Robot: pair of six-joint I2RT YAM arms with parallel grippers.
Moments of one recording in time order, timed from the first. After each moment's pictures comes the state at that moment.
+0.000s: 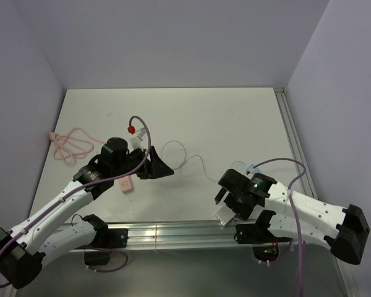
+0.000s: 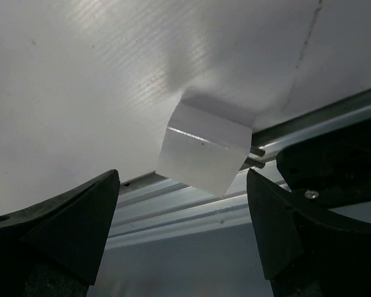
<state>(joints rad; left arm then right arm) -0.64 0.92 0.74 -0.28 0.46 -0.76 0.87 0.86 0.58 -1.04 0.12 1.51</state>
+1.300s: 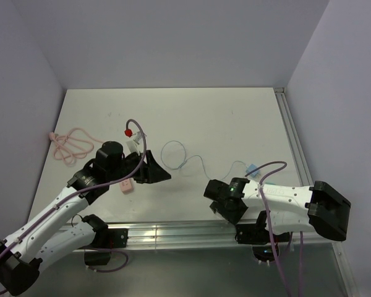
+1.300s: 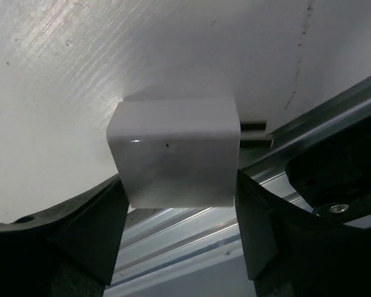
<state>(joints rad) -0.64 0.84 0.72 -0.33 0.49 -0.74 1.08 1.19 0.57 -0.96 0.16 1.81</state>
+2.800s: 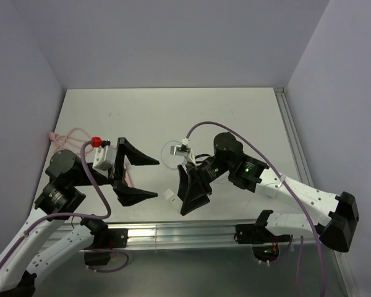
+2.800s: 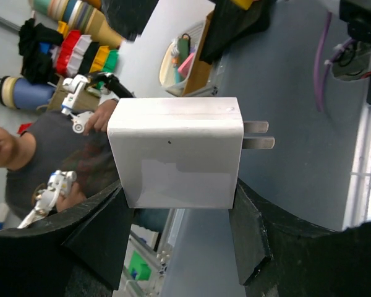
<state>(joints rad) -0.64 0.61 0.89 -0.10 0.91 -0.21 0.92 1.08 0.90 0.06 -1.21 0.79</state>
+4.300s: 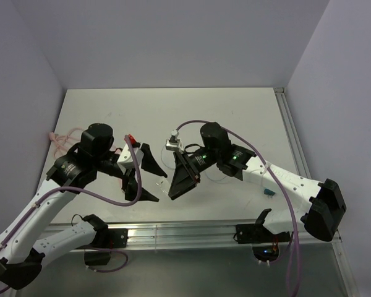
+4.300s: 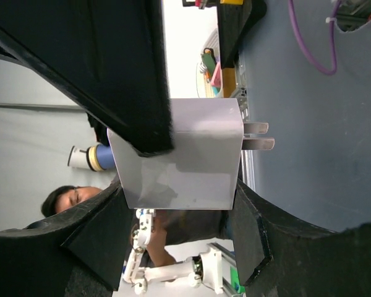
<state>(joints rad) -0.64 0.91 1.13 -0.68 1.17 0.34 0.84 1.26 0.99 -0.04 -1.21 1.09</state>
